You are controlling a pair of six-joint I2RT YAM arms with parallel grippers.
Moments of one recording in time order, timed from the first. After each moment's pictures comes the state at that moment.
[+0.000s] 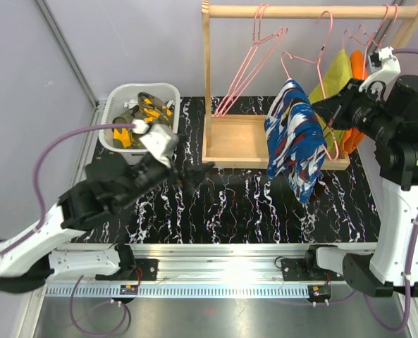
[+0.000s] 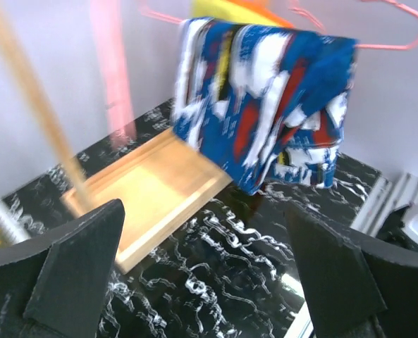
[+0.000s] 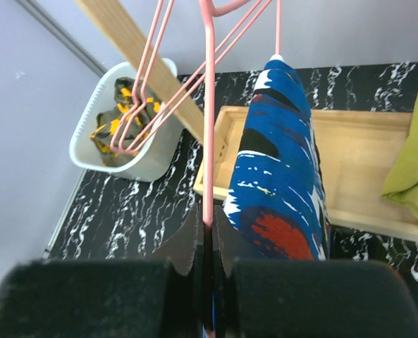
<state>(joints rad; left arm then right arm) -1.05 0.90 1.35 -0.42 -0.20 -0.03 0.00 1.26 2.06 -1.05 -0.40 0.30</state>
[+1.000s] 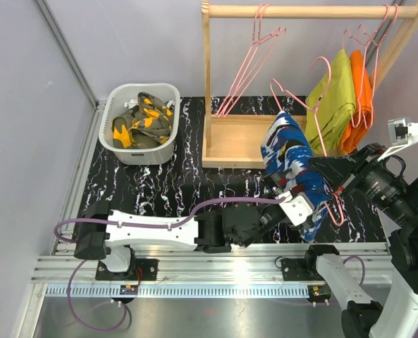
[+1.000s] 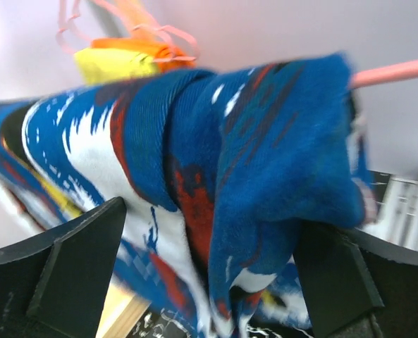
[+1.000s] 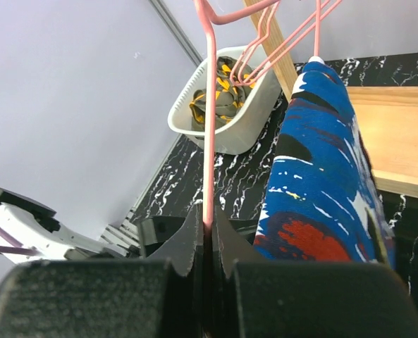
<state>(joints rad) -1.53 1.60 1.35 0.41 -0.53 0.40 0.00 0.80 1.79 -1.05 -0.60 0.49</state>
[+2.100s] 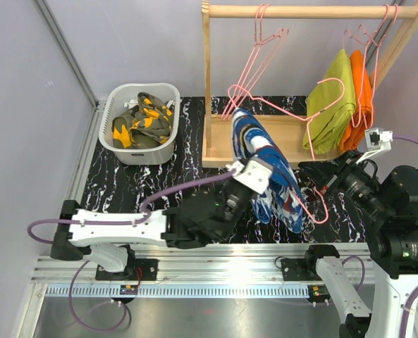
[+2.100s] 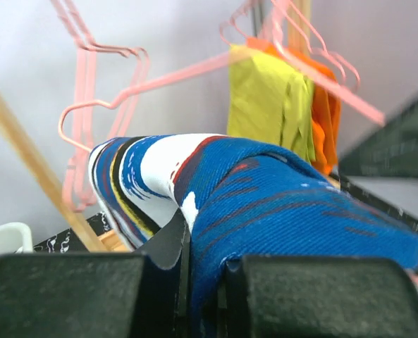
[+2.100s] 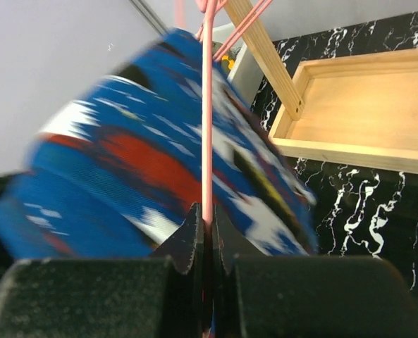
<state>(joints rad) -1.54 1.45 1.37 0.44 -0.93 0.47 0.01 0.66 1.41 -0.87 -0.56 0.52</state>
